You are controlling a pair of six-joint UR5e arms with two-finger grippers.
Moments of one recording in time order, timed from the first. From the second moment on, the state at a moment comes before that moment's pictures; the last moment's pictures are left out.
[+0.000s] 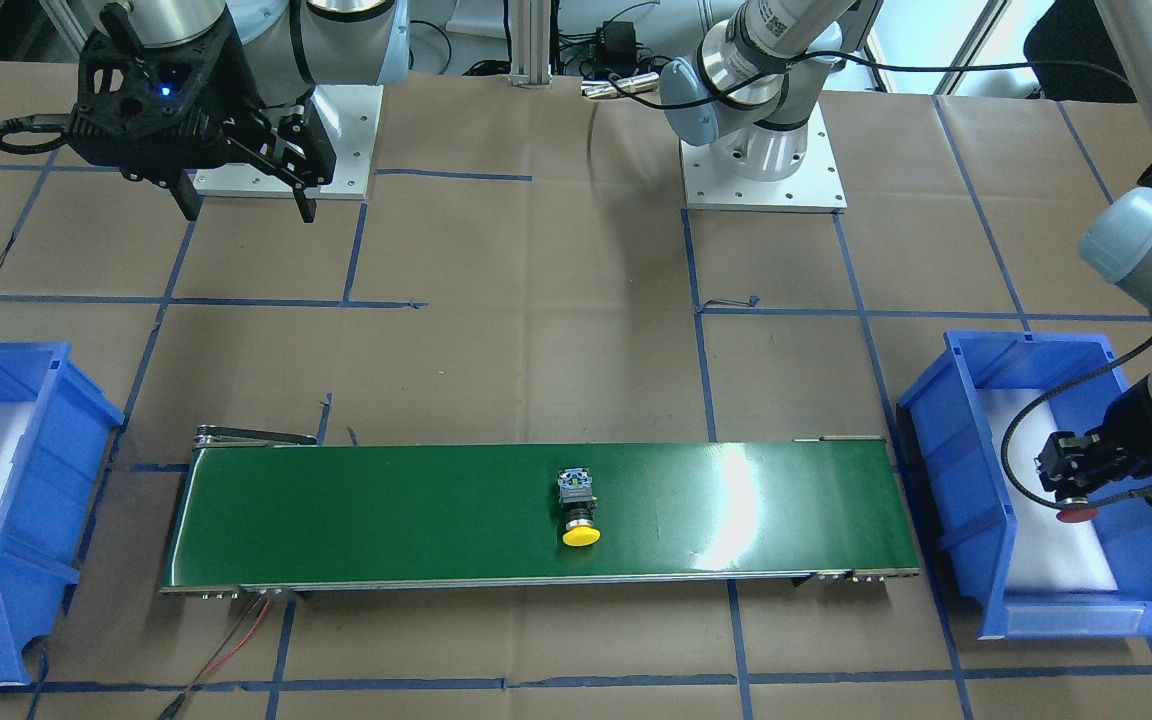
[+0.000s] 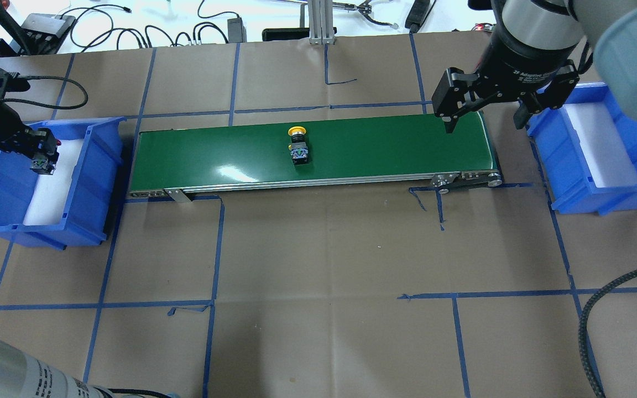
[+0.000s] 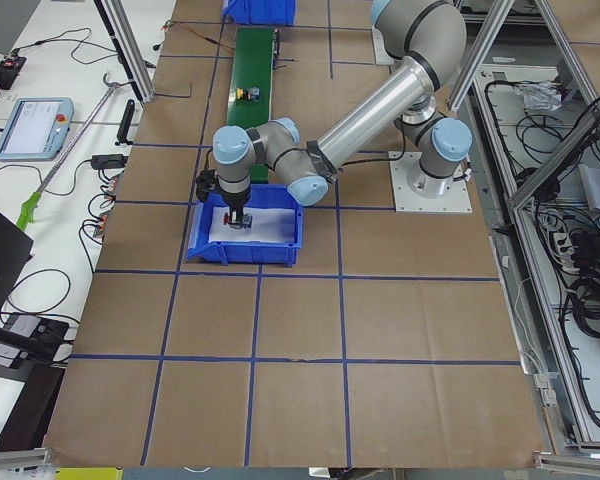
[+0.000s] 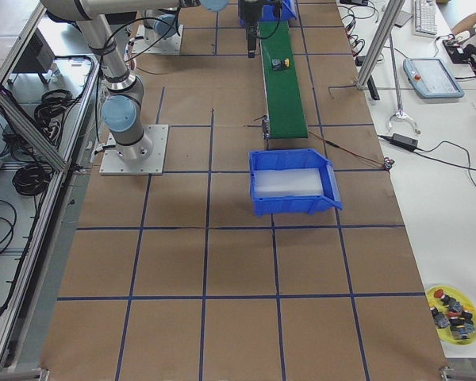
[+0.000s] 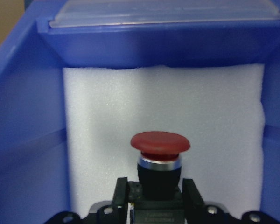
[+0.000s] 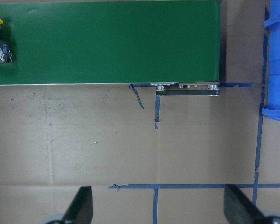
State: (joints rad) left arm -1.01 -1.96 -1.62 -1.09 1.56 0.60; right arm 1.63 -1.62 1.56 -1.55 -1.58 0.04
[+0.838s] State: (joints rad) left arm -1.08 -1.84 -1.50 -1.40 1.57 0.48; right arm 1.62 -1.51 1.57 -1.69 -1.58 0.04
